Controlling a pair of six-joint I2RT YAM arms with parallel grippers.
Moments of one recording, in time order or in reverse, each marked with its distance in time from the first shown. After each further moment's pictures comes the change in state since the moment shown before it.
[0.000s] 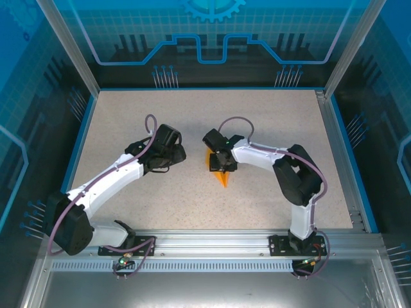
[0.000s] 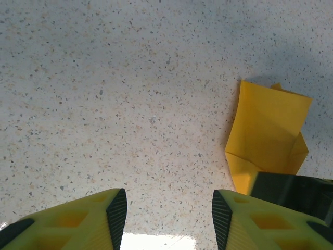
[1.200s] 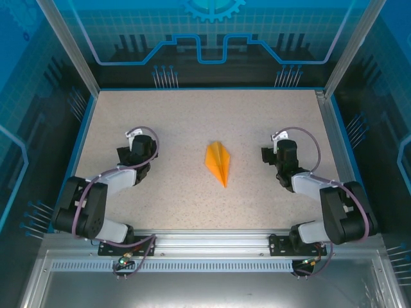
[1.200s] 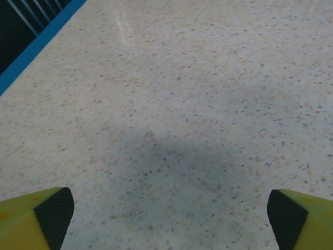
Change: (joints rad) left arm 0.351 0.129 -0.464 0.939 -0.380 0.641; right arm -0.541 -0.487 -0.850 1.099 0.139 -0.776
